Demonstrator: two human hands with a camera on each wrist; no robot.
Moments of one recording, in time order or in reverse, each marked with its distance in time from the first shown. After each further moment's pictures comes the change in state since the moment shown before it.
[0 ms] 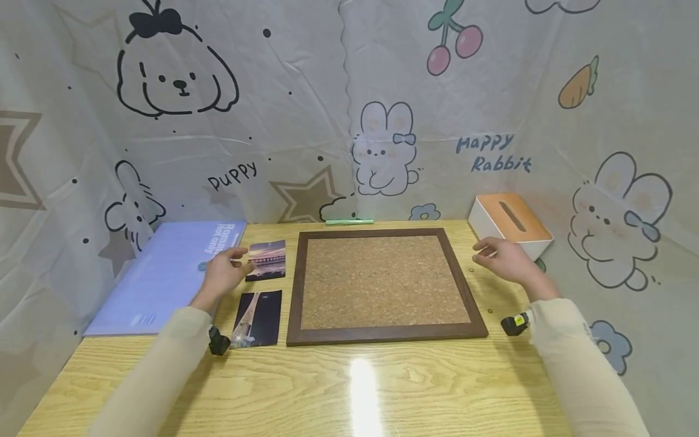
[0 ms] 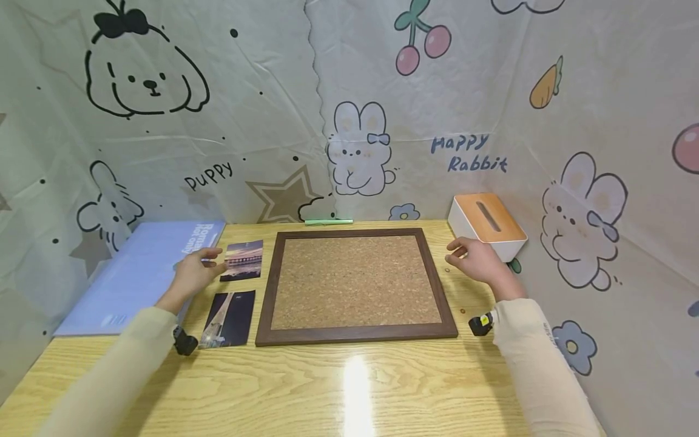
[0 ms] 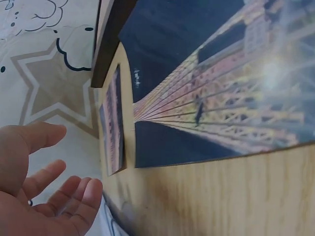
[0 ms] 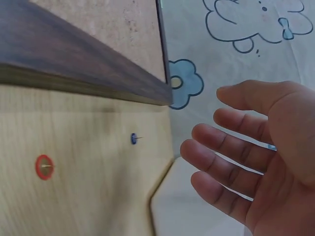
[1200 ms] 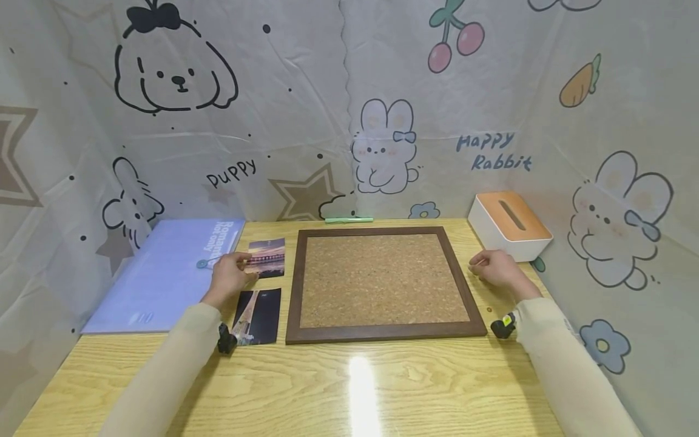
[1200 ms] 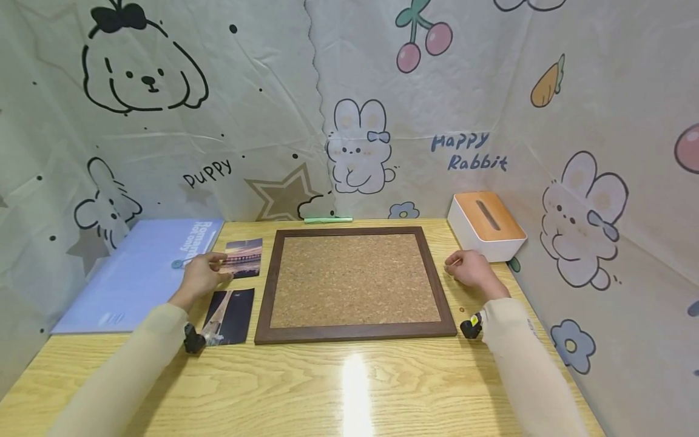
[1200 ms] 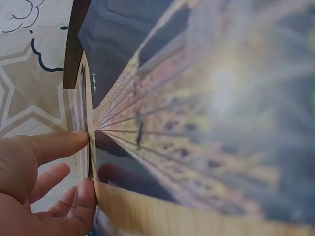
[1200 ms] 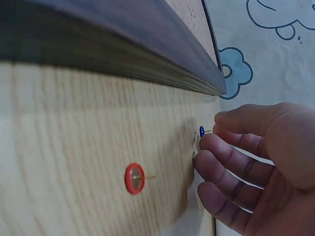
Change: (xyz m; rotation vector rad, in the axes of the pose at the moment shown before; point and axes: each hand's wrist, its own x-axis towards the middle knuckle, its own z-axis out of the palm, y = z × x) left_hand 0.006 -0.004 0.021 0.025 -0.006 -0.078; right_hand 0.011 0.026 0.037 0.103 -0.084 0.125
